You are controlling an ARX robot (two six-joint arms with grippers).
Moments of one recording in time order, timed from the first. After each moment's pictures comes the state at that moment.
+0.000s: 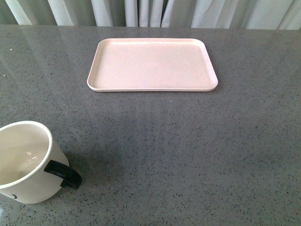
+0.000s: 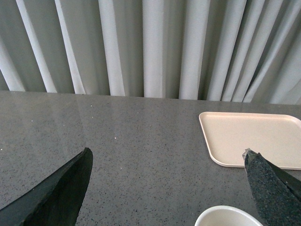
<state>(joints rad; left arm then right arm) 0.00 0.02 0.01 0.00 0.00 0.00 0.00 0.00 0.02 0.00 0.00 -0.01</state>
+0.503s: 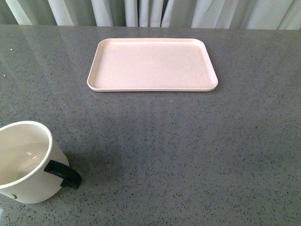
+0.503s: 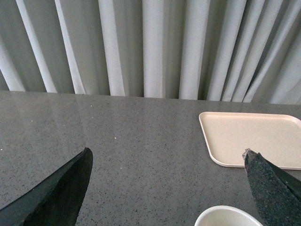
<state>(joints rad) 0.00 0.02 0.01 0.00 0.00 0.00 0.00 0.00 0.02 0.00 0.00 -0.01</state>
